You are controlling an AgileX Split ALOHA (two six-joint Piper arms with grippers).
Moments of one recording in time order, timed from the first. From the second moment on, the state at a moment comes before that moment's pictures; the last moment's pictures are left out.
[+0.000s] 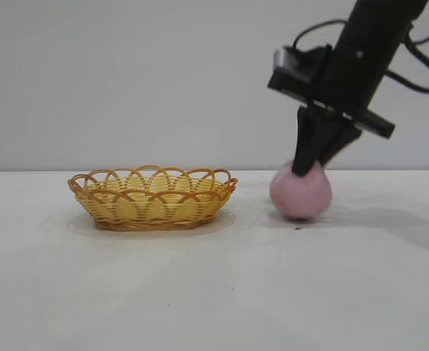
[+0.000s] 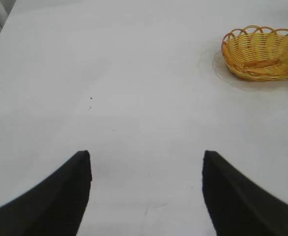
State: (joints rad) left arm 0.05 -0.02 -0.48 -0.06 1.12 0.03; right arm 0.39 2.00 -1.68 0.55 0.93 -0.49
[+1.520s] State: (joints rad) left arm 0.05 -0.02 -0.48 -0.07 1.12 0.04; right arm 0.05 1.97 -1.46 0.24 0.84 -0.16
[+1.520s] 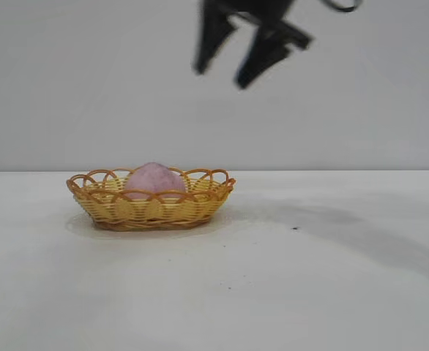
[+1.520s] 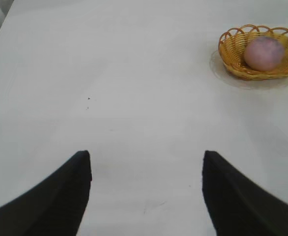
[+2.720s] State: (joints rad) left arm 0.05 -0.02 -0.48 -0.10 1.12 0.04; right arm -0.01 0.28 -0.60 0.06 1.10 -0.03
